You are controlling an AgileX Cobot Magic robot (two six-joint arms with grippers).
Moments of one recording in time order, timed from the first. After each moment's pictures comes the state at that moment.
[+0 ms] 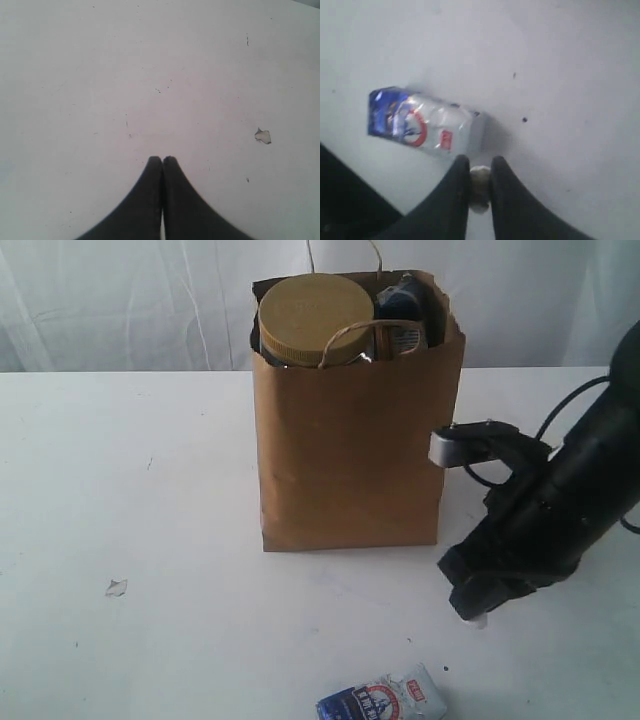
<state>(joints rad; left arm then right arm) 0.11 0.00 0.02 -0.11 0.50 -0.14 0.28 1.46 -0.93 0.46 1.06 -0.49</state>
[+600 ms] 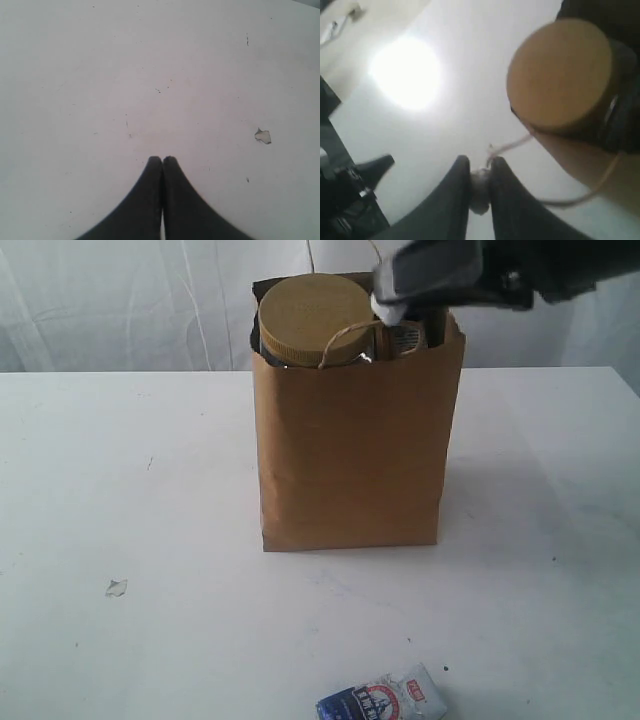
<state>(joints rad) 0.11 0.00 0.02 -0.11 0.50 -0.14 0.28 1.23 -1.27 0.91 0.96 -0.47</state>
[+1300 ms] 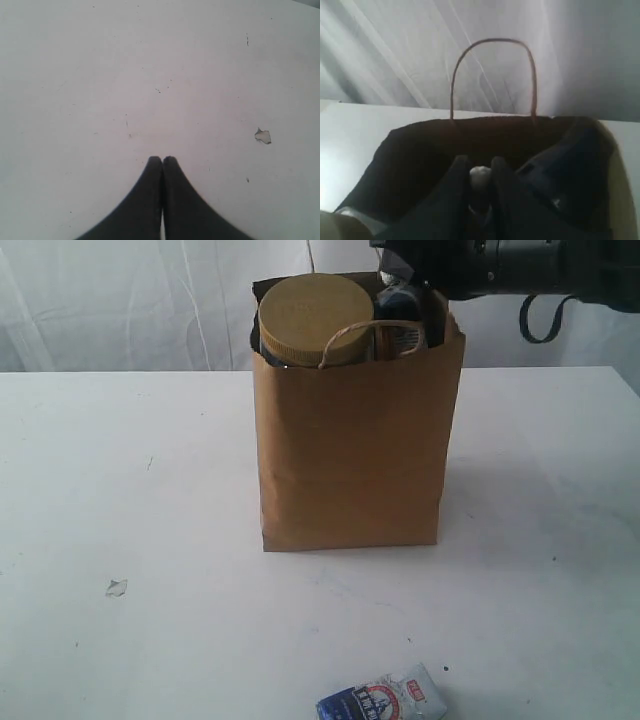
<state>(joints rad) 0.11 0.00 0.02 -0.11 0.50 -0.14 0.28 1.61 -1.29 1.35 0.35 -1.03</state>
